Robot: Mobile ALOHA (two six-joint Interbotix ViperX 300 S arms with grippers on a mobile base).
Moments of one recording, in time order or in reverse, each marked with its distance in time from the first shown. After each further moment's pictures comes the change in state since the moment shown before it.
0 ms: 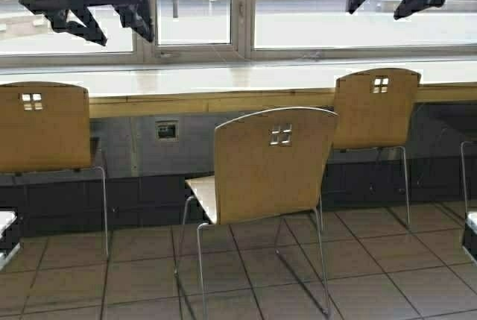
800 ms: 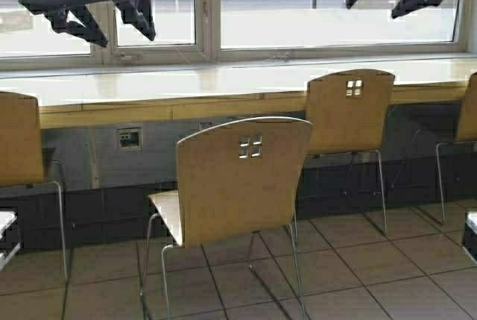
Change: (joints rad) left arm -0.002 -0.014 -0.018 -0.025 0.067 -0.034; right arm 0.000 -0.009 -0.020 0.075 0.034 0.012
